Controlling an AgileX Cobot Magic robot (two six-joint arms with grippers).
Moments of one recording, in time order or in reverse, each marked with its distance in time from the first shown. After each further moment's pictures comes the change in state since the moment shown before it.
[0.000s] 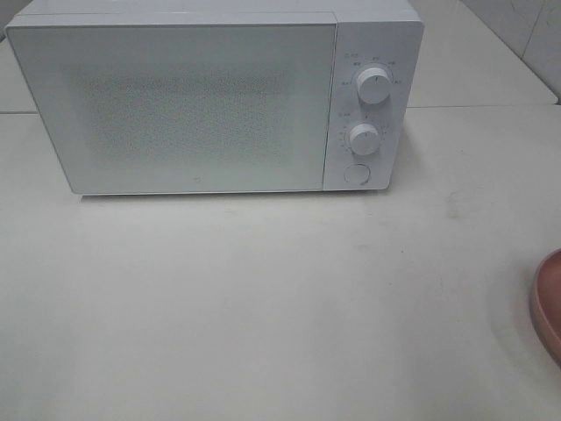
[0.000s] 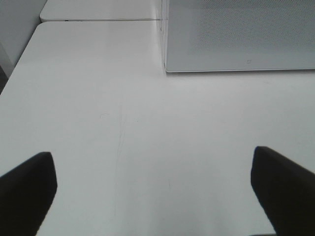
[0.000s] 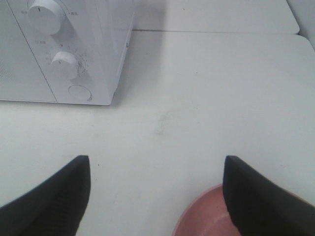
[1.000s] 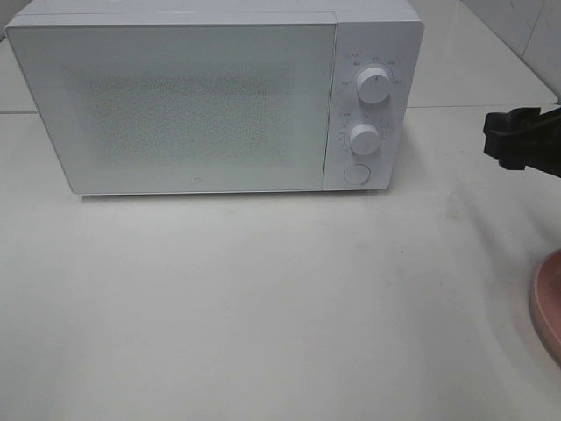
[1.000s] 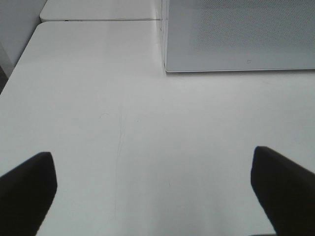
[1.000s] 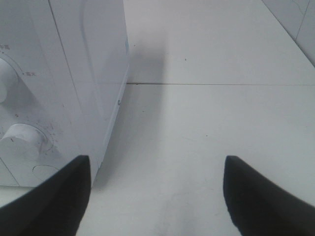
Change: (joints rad) left arm 0.000 0.000 0.000 0.000 0.000 0.000; right arm 0.022 0.691 0.000 0.033 -0.884 -0.019
